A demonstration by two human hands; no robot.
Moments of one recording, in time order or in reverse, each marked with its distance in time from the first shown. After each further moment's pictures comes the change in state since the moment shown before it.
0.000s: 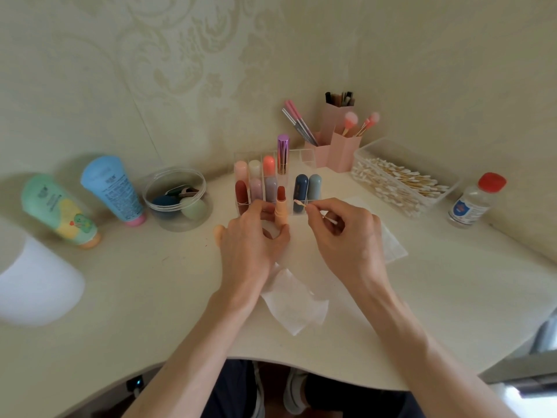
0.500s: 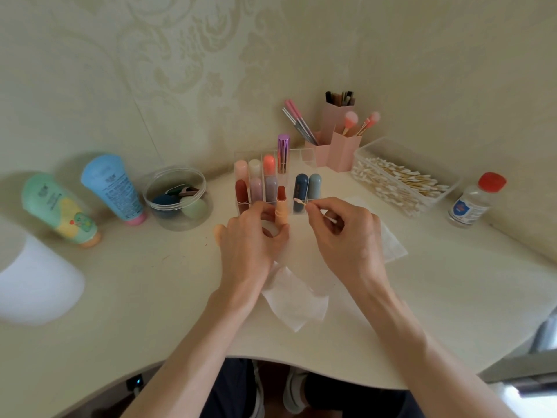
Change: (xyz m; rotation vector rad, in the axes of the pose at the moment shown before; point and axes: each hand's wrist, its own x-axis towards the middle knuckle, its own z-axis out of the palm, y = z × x) left_hand 0.001 0.003 -0.001 -0.009 -0.002 -0.028; right_hand 0.000 0.001 0.001 0.013 0.000 -0.011
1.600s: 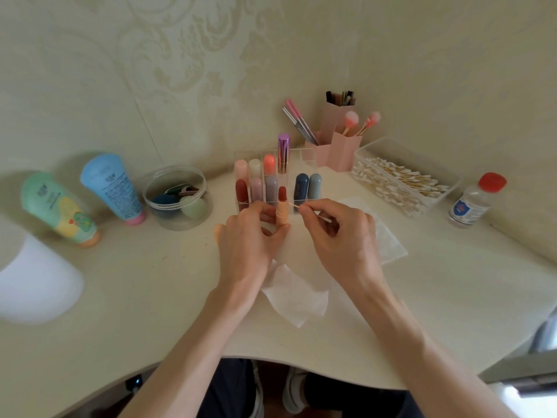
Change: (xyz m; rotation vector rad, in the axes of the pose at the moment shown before) left_hand 0.002 0.001 -0.004 0.021 -0.017 0.005; right_hand -0.002 -0.001 0.002 0.034 -0.047 -0.028
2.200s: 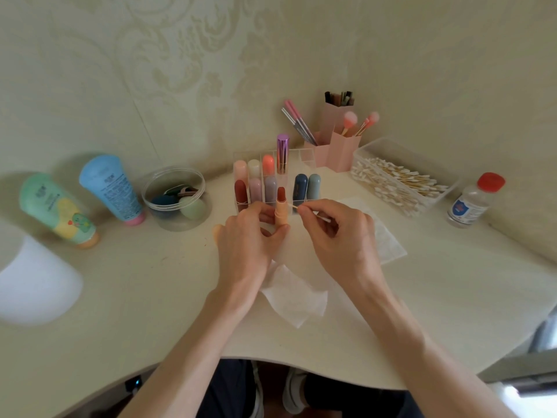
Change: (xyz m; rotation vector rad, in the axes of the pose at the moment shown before) left_hand 0.001 0.000 0.000 0.027 -0.004 0.010; right_hand 0.000 0.000 0.000 0.012 -0.003 -0.026
